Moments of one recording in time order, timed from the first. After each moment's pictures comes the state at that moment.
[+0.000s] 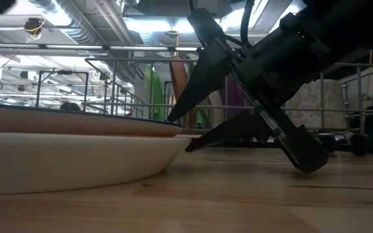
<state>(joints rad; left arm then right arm) -0.89 1.99 1.48 -1.22 -0.28 -0.25 0.50 2.05 1.10 0.23 0.58 2.17</state>
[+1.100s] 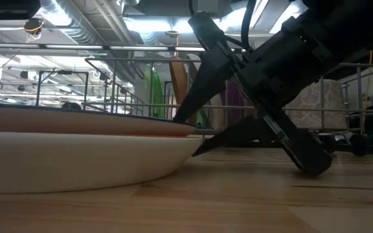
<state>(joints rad) -0.85 1.99 1.40 -1.13 -0.47 -0.13 0.50 2.05 1.10 0.23 0.58 2.14</state>
